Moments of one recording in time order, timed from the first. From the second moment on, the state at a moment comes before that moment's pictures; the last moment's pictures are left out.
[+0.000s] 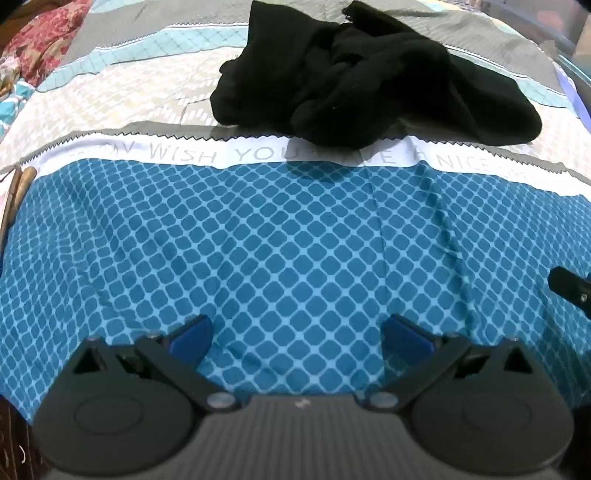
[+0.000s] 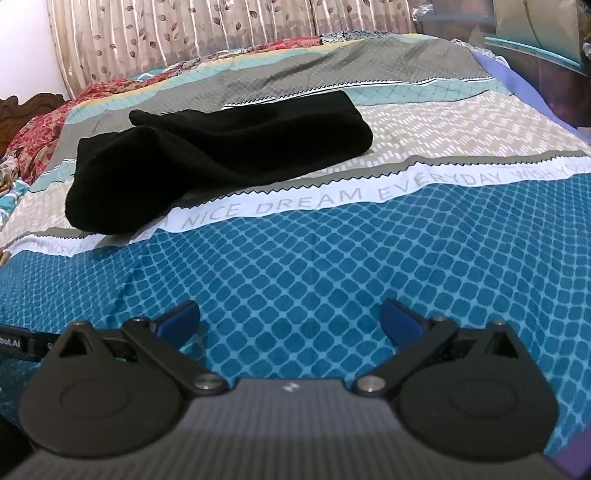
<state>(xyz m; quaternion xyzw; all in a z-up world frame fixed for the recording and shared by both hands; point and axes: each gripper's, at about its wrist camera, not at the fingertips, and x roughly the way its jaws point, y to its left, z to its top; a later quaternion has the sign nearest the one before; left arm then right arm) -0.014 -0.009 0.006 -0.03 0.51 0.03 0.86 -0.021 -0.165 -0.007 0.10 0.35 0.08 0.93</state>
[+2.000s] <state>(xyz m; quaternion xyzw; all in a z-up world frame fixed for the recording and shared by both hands) -0.041 -0.016 0.036 -0.02 0.47 0.04 0.88 -0.044 -0.148 0.040 0.16 0.37 0.11 0.91</state>
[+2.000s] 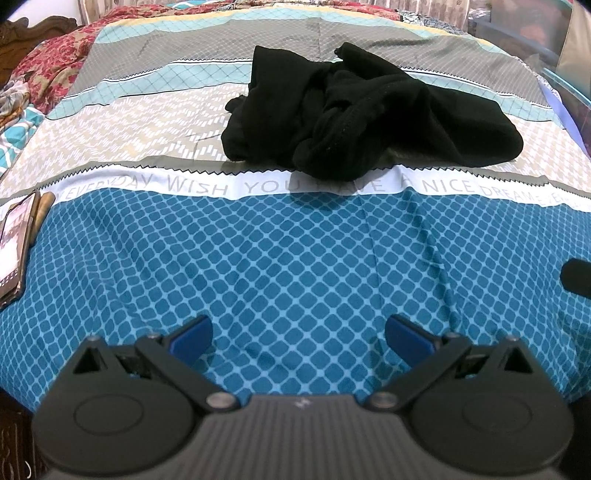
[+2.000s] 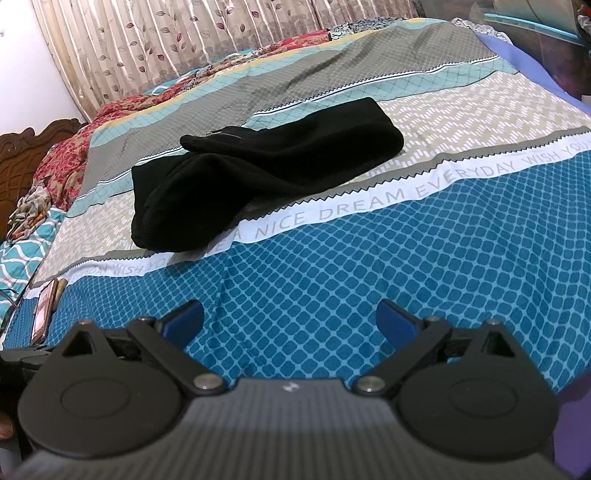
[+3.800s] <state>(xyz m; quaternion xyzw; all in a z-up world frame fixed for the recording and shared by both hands) 0.102 0.098 -0.016 -0.55 0.46 -0.07 0.69 0.159 -0.054 0.058 -0.01 0.31 0.23 0.92</state>
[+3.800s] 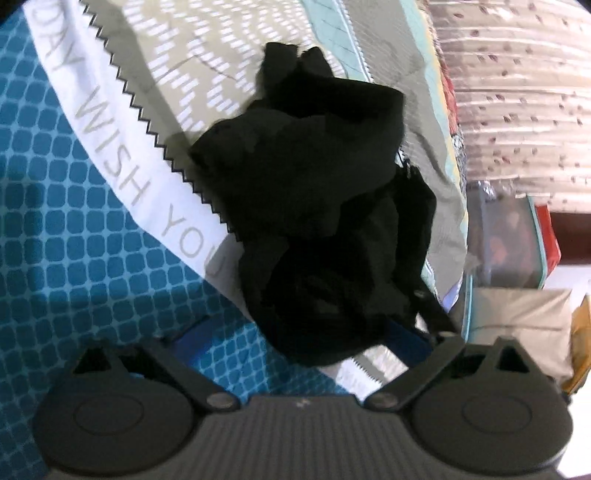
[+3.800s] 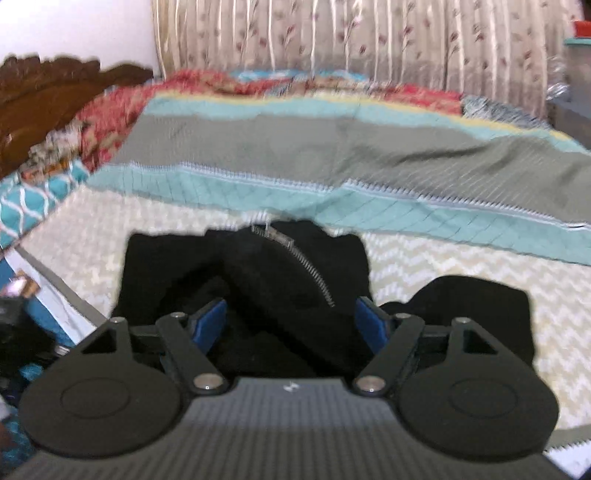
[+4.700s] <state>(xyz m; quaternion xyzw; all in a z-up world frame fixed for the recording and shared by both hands) -0.046 0.127 0.026 -0.37 0.46 -0.02 0.81 0.025 -0.373 0.081 0.25 0.25 -0.21 0.91</state>
